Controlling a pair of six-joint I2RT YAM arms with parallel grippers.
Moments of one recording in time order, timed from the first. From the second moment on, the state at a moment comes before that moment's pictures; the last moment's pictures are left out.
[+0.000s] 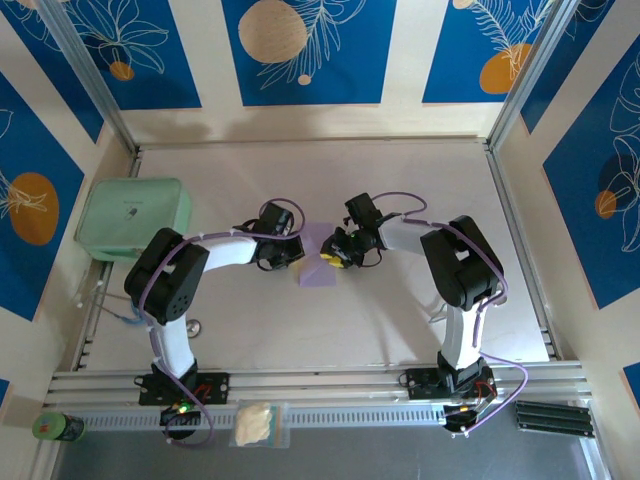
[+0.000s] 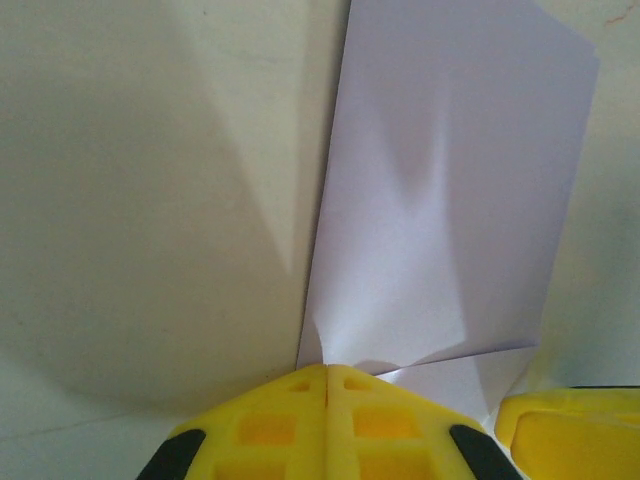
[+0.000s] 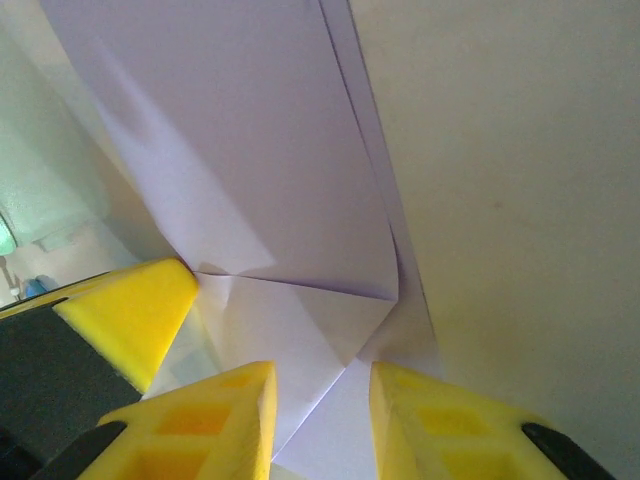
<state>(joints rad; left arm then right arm) -0.56 1.86 1.02 -0.16 0.22 -0.89 0.50 1.91 1.10 -0.29 -0.53 0.94</state>
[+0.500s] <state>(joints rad) -0.56 1.86 1.02 -0.15 0.22 -0.89 0.50 1.92 1.10 -0.25 -0.58 0.94</state>
